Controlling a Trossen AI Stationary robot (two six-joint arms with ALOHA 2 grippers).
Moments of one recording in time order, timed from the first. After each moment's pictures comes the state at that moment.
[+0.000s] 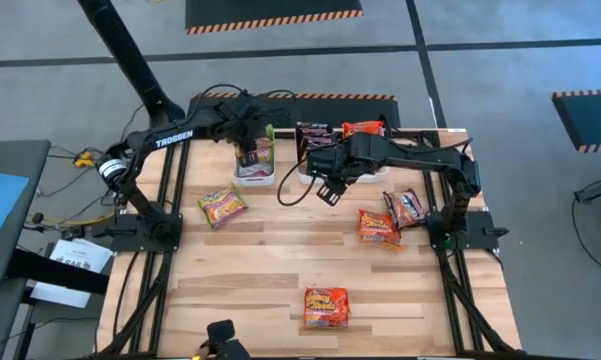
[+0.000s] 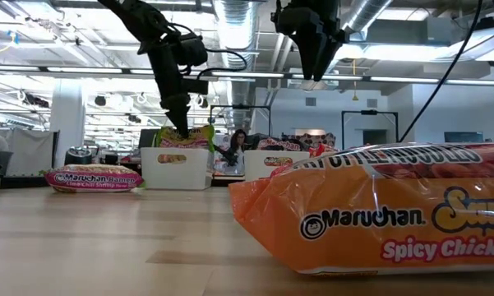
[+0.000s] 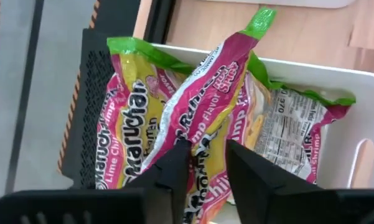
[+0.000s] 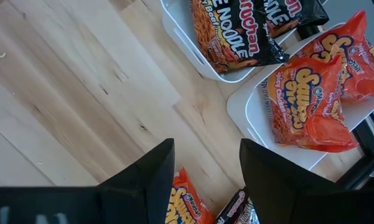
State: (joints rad) left arm 0.72 1.64 1.27 -0.66 -0.10 0.53; right arm -0.12 1.86 1.93 -1.49 0.32 0.50
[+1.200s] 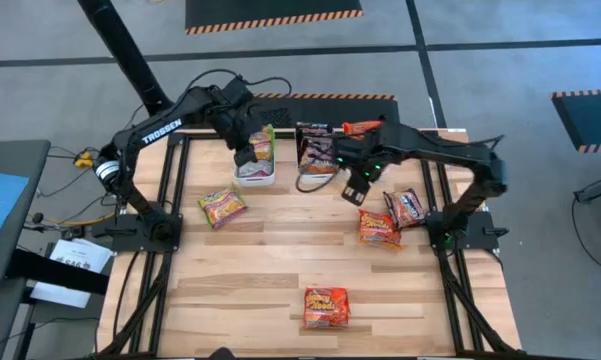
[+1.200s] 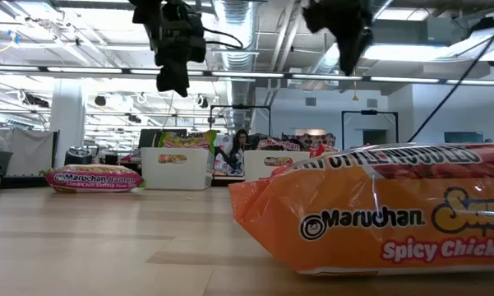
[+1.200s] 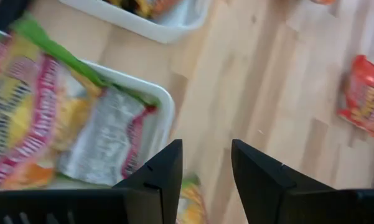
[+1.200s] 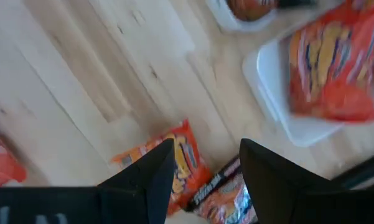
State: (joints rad) left arm 0.72 1.61 1.55 -1.12 0.40 0.22; right arm -0.19 1.67 1.75 -1.50 0.13 0.32
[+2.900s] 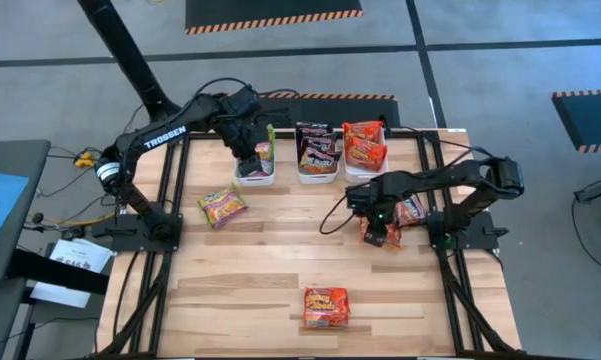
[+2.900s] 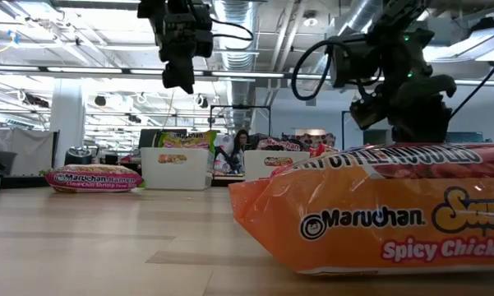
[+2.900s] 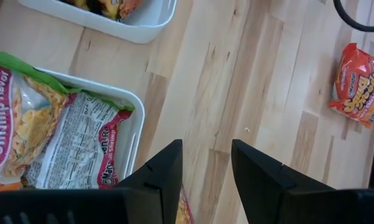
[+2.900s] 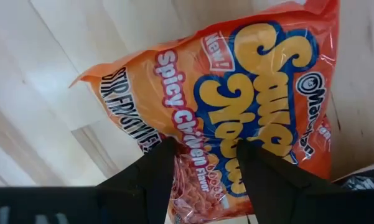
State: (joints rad) left arm 0.62 1.61 1.55 -1.11 0.38 0.18; right arm -0.12 1.56 0.88 -0.94 -0.18 0.30
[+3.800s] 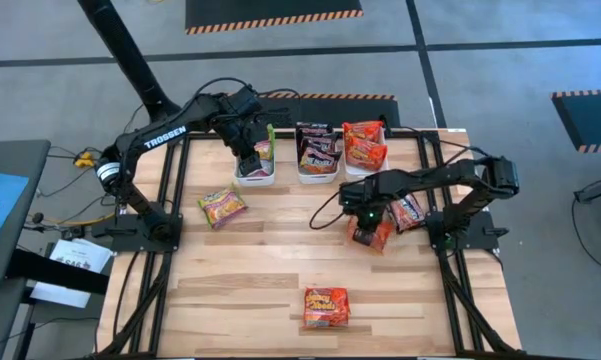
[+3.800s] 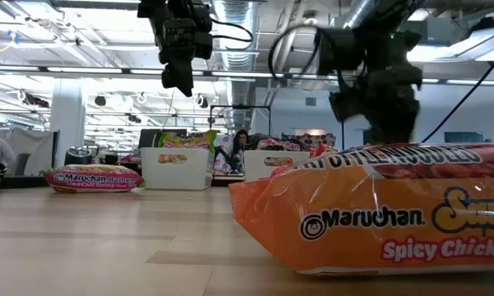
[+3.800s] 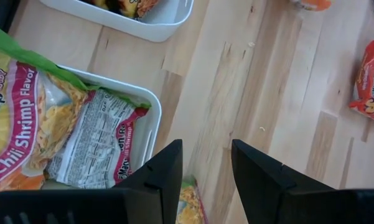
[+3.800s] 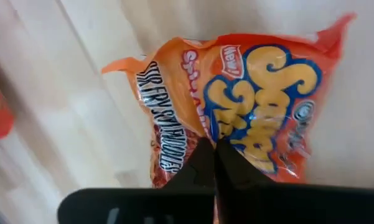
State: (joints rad) left arm 0.62 1.61 1.55 -1.10 0.32 0.19; right arm -0.13 1.58 0.94 -0.83 -0.25 0.31
